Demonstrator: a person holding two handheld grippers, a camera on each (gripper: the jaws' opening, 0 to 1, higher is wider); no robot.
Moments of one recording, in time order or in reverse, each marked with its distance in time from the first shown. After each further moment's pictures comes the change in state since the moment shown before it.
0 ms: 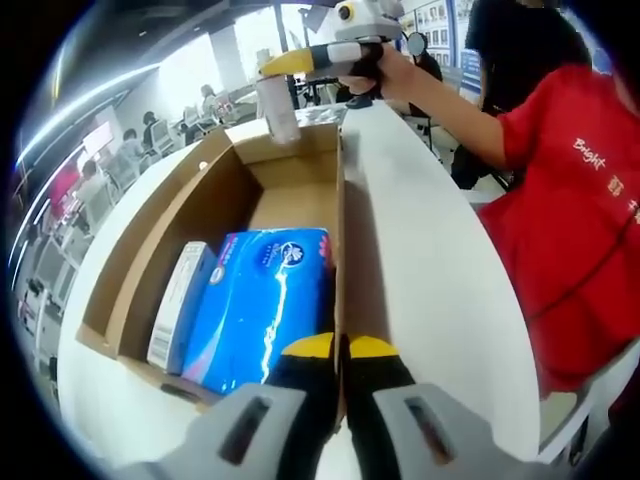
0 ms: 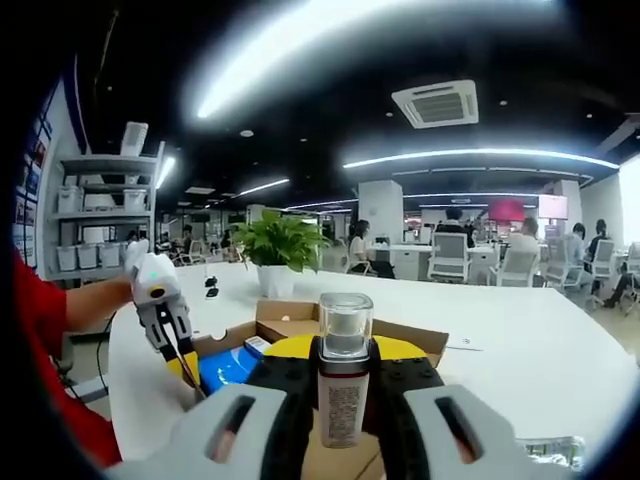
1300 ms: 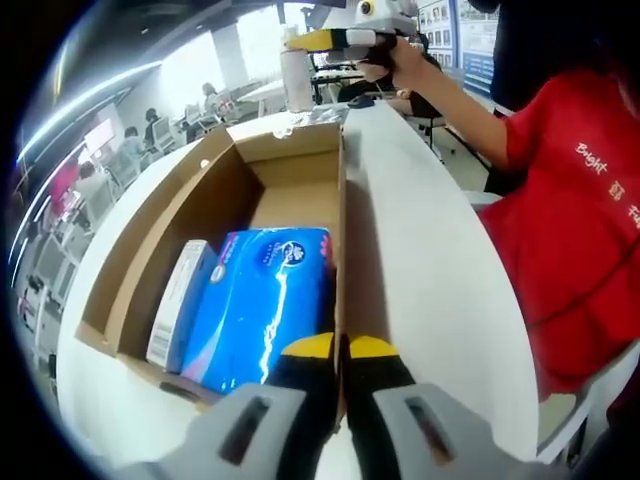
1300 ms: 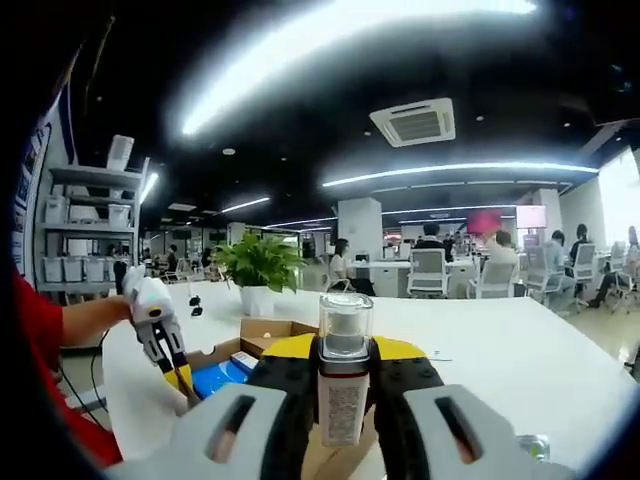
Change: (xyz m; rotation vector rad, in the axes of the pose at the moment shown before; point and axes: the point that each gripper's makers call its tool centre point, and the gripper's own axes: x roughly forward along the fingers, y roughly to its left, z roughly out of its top) left arm 0.001 0.004 -0.005 -0.011 0.003 0.004; right arm -0.044 -0.032 0.020 0.006 -0.076 -0.096
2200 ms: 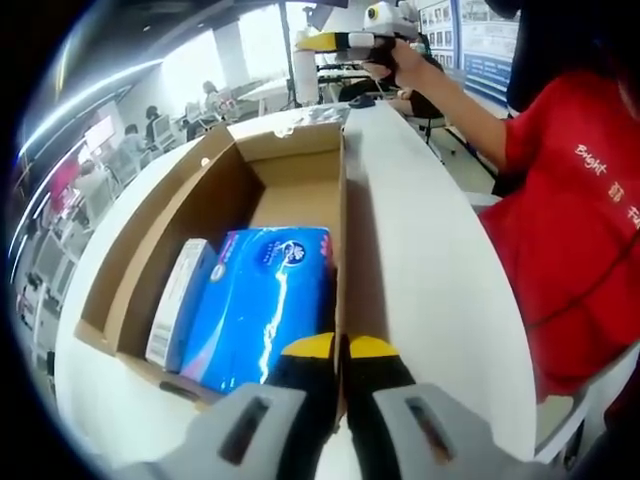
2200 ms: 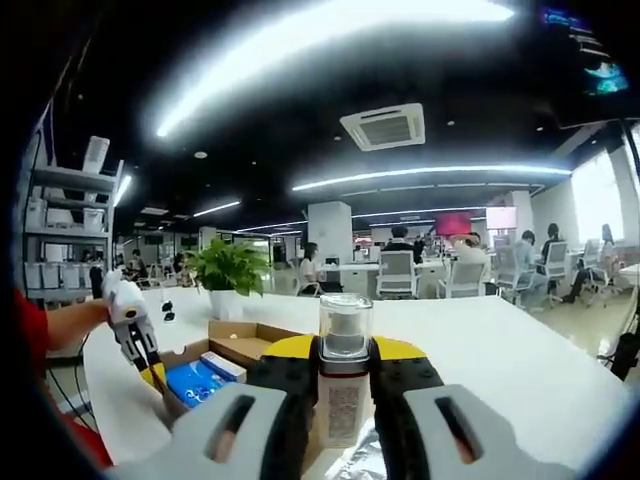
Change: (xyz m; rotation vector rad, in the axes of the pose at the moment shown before) left arm 0.007 0.006 -0.003 -0.011 0.005 -0.008; right arm -0.026 -0.048 -0.001 0.023 -0.015 -0.137
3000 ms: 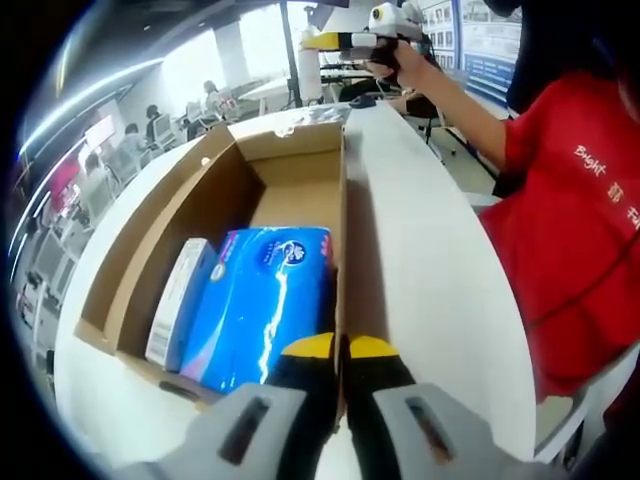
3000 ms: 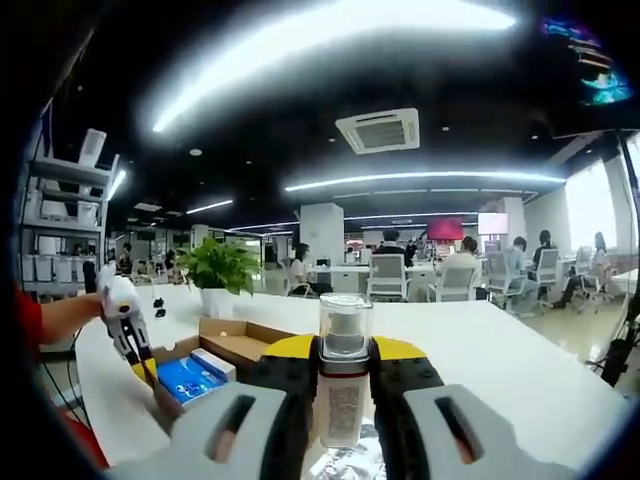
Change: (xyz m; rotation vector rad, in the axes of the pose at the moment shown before) left arm -0.001 -0.008 0.002 -0.001 -0.003 0.002; right arm -0.010 -0.005 -0.002 -0.027 -0.005 -0.032
